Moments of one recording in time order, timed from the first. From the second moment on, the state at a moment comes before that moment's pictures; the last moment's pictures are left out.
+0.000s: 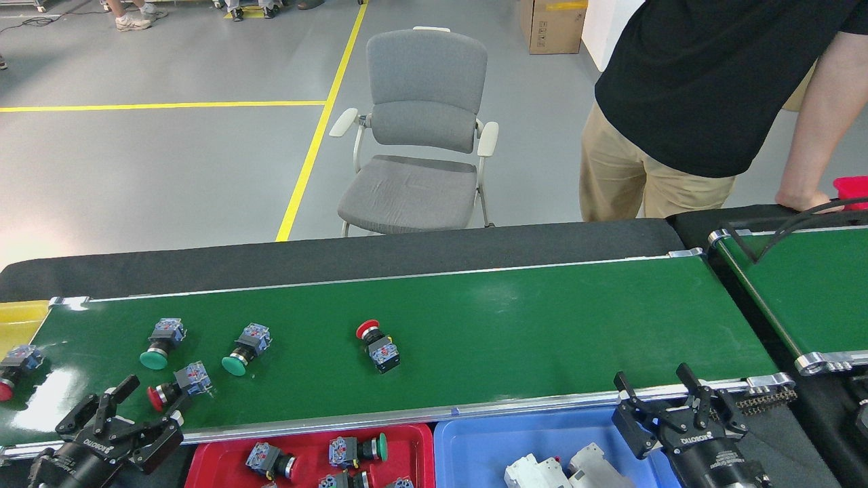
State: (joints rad) left arm -0.11 0.36 0.30 -1.06 -1.47 -0.78 0.11; right arm 0.13 -0.02 -0.15 -1.74 1.27 -0.31 0.18
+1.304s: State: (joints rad) left arm 0.37 0.11 0.40 -1.69 -1.38 -0.78 0.09; right arm 0.13 0.01 -0.10 -1.75 1.27 -0.29 0.21
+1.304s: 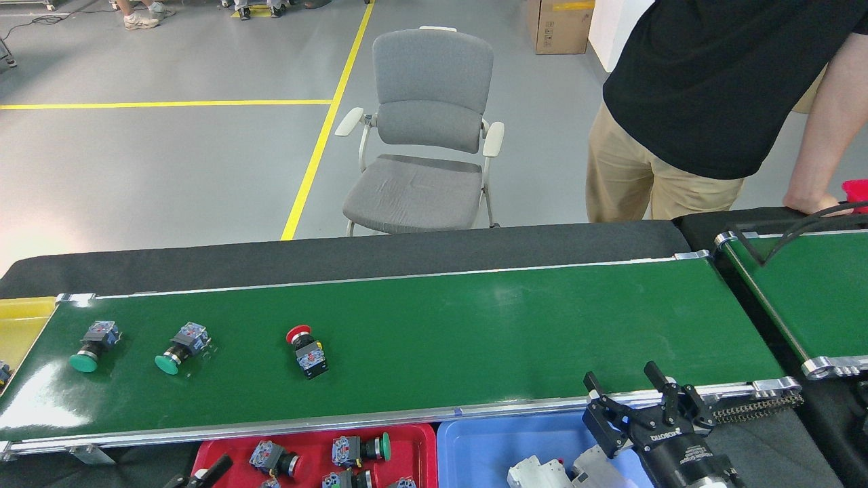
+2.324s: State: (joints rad) left arm -0.15 0.45 0.47 -0.91 -1.38 -0.63 0.09; right arm 0.15 0.02 -0.13 -1.75 1.36 -0.14 0.16
